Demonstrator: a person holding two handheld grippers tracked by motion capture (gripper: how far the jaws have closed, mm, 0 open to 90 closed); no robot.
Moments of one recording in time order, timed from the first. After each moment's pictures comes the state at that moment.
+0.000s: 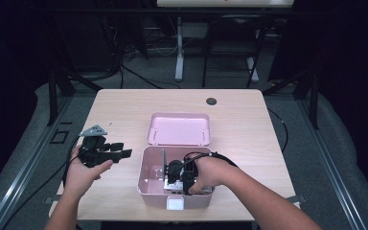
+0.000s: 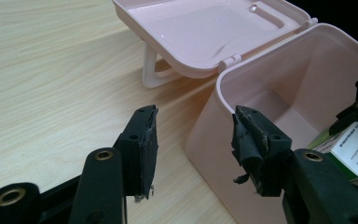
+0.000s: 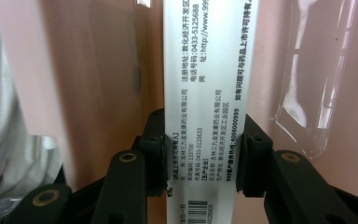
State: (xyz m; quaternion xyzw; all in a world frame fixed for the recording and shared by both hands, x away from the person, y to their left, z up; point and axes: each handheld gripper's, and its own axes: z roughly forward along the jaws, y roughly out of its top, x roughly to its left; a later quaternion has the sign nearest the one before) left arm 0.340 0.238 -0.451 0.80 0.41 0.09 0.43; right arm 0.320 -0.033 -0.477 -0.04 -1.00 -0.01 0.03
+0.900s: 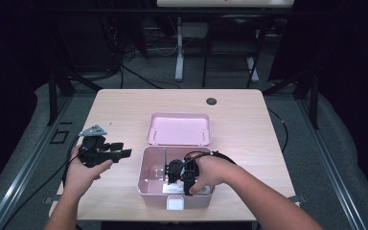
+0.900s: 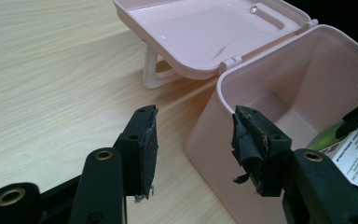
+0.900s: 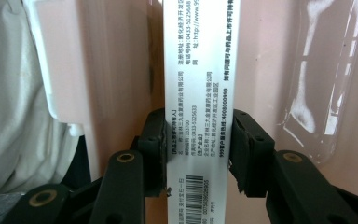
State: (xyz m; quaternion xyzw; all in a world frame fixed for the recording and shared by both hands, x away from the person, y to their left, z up) left arm 0.340 0.239 -0.451 0.80 0.42 0.09 0.43; right arm 0.319 -0.035 -0.472 -0.04 -1.00 -0.02 0.05
